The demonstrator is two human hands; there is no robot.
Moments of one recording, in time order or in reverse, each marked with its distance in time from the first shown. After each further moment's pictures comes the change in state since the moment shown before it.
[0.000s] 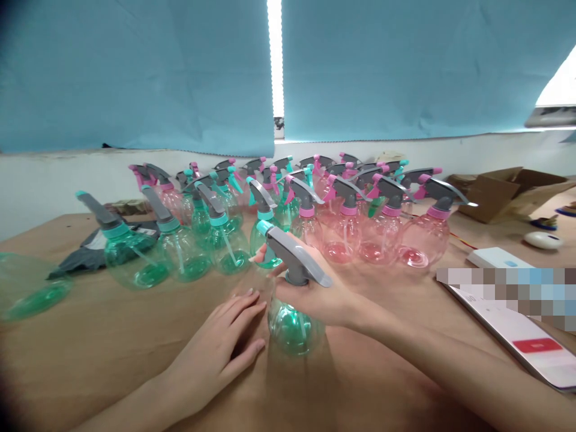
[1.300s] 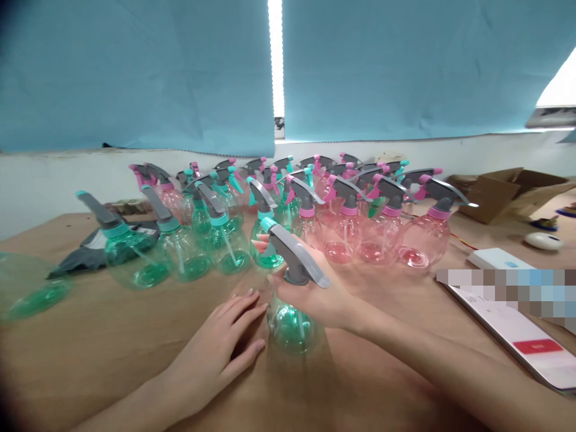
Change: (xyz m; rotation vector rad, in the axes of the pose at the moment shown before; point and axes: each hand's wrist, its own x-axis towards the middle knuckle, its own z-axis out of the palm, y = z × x) left_hand 0.000 -0.001 0.000 0.026 -0.018 0.012; right_hand 0.002 0.003 0.003 0.025 -0.028 -0.048
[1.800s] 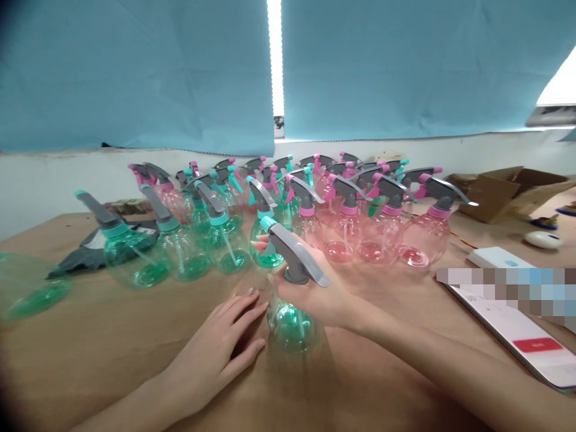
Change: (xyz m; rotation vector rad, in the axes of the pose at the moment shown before) left_hand 0.000 0.001 0.000 0.025 0.009 0.009; right_hand -0.001 0.003 0.000 0.021 0.022 -0.005
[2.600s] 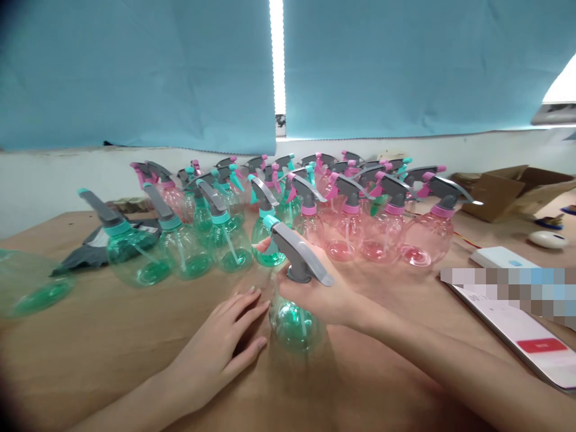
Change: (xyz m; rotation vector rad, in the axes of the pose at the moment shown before) left_hand 0.000 0.001 -0.001 -0.006 0.004 -0.004; right_hand -0.001 -0.001 0.000 0.048 -0.004 0.068
